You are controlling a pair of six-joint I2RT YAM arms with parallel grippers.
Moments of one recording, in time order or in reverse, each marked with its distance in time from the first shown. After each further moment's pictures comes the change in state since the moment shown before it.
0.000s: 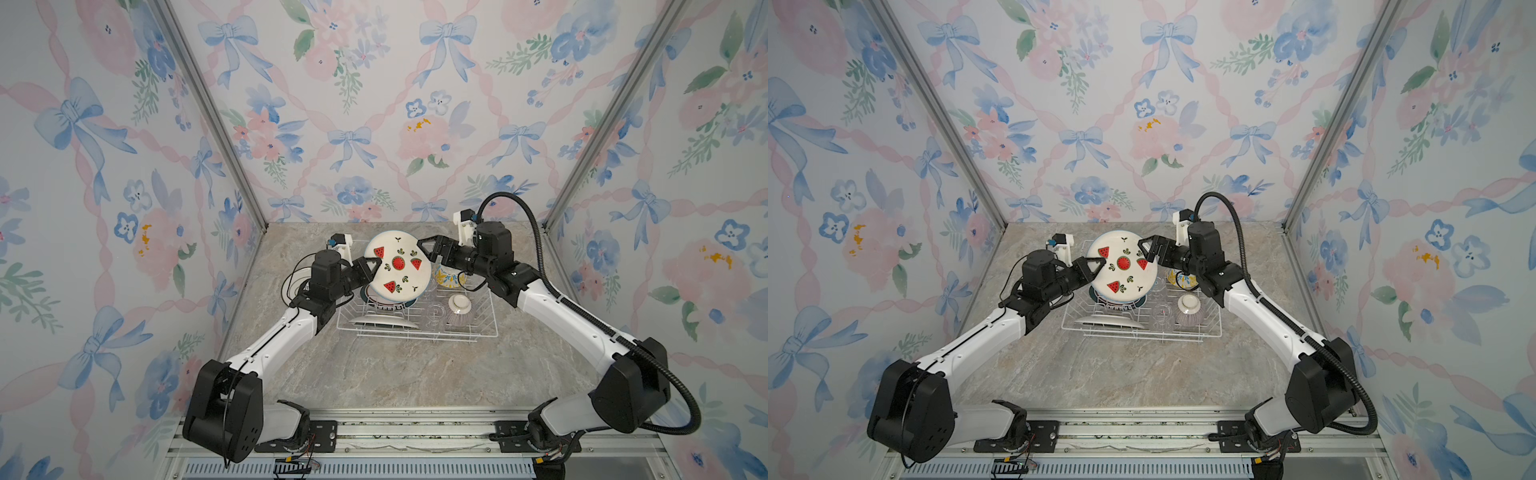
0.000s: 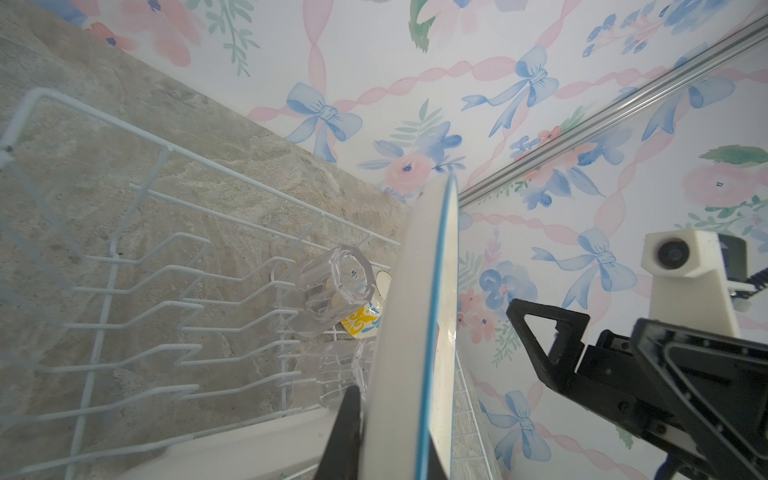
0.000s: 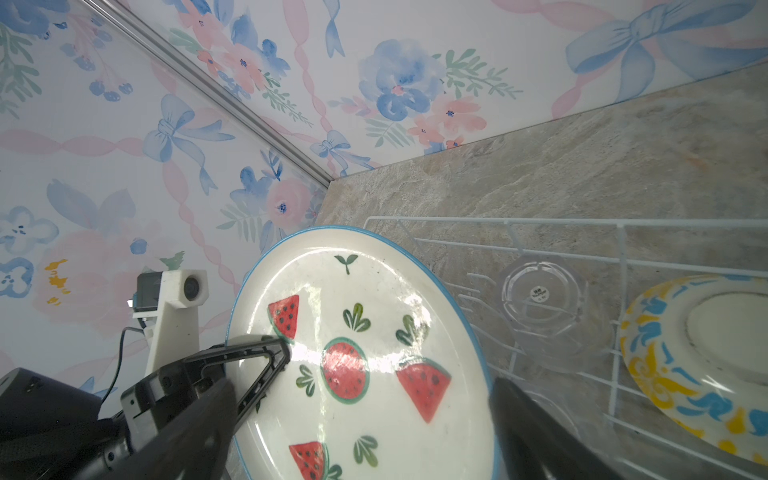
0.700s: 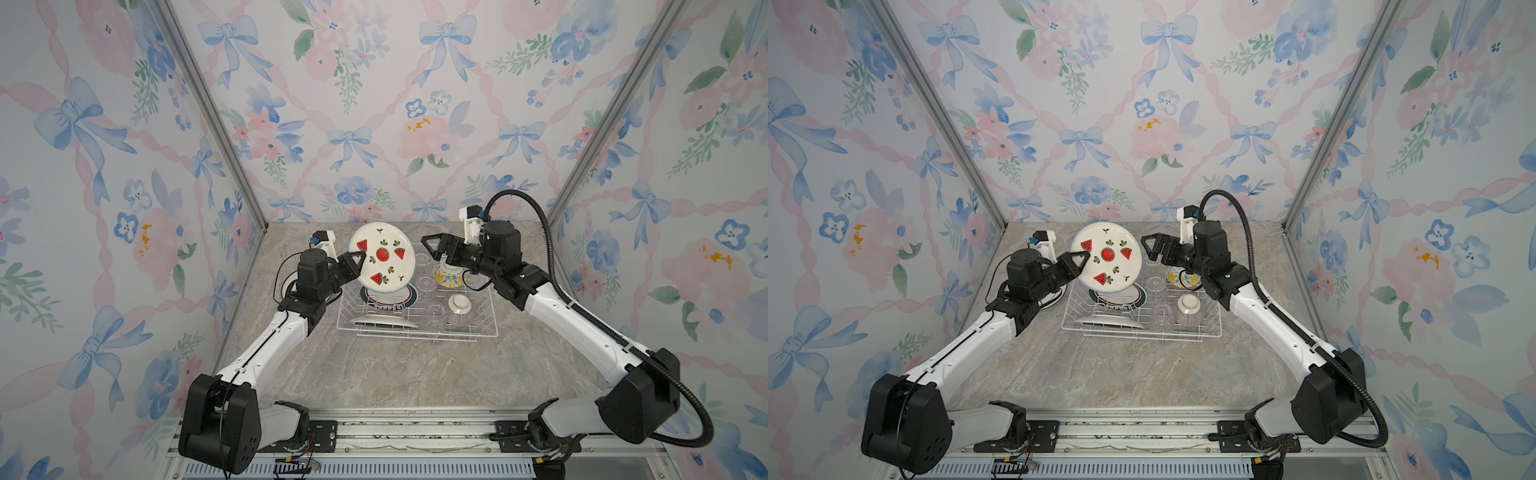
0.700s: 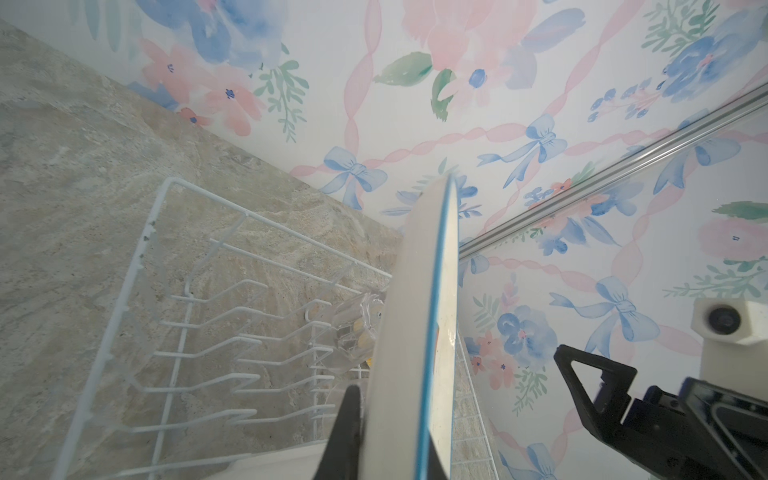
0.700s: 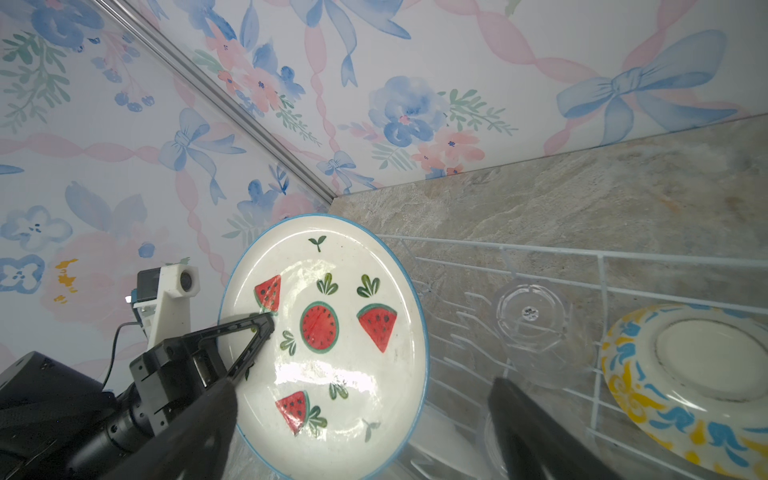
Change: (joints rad) left arm 0.107 -0.068 -0.019 -0.013 -0.047 0.011; right arm 0.000 -0.059 -0.003 -0.007 0.034 -0.047
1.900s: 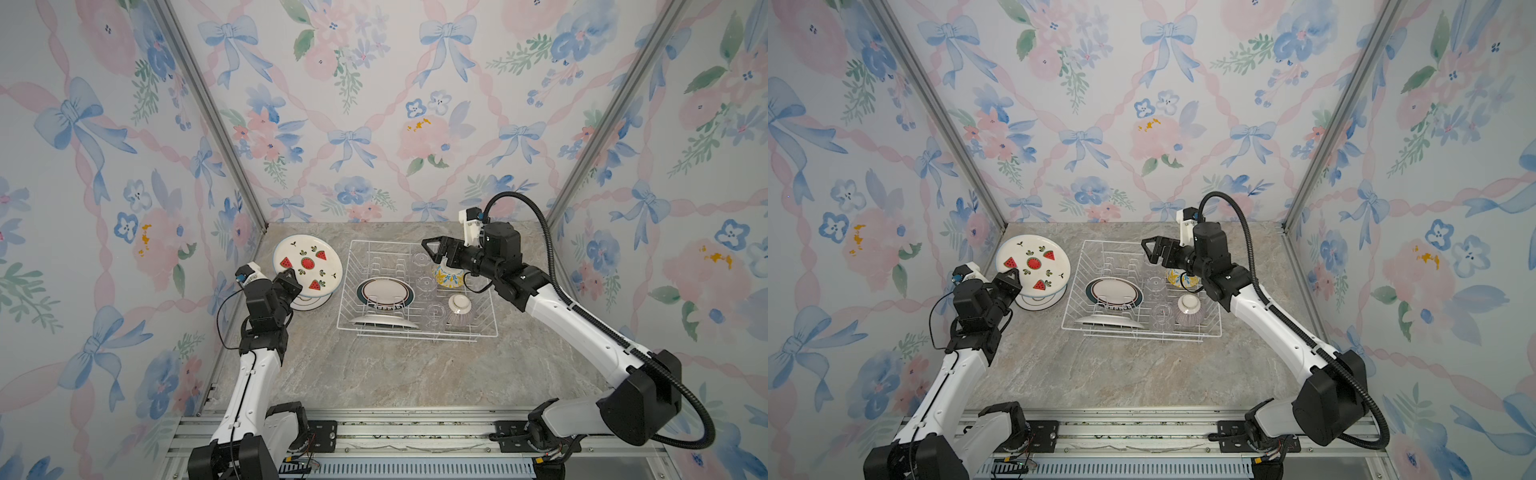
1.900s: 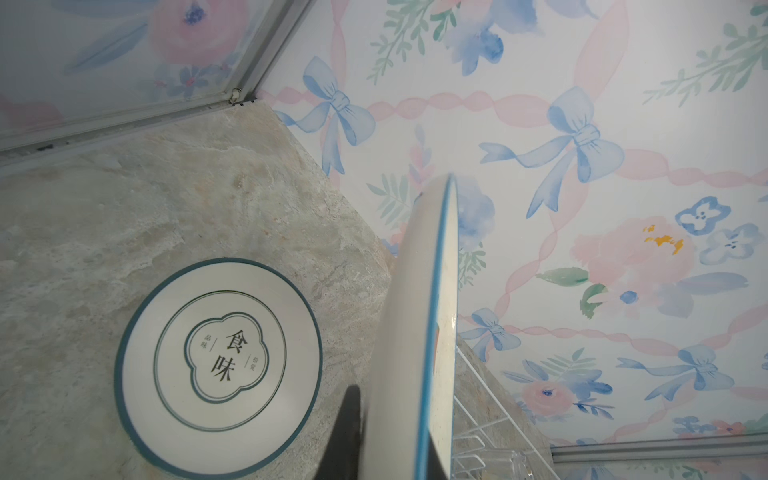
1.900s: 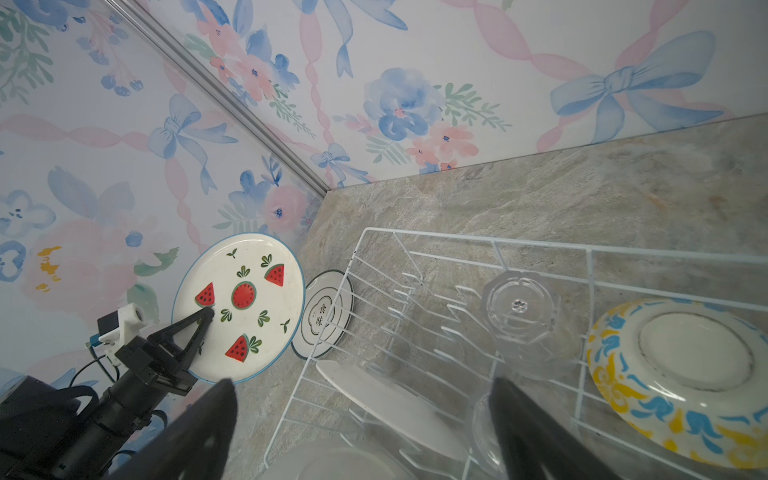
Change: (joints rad) left arm 0.428 -0.293 -0.277 -0.039 -0.192 -0.052; right arm 0.003 -0.005 -0.008 -0.023 0.004 -0.029
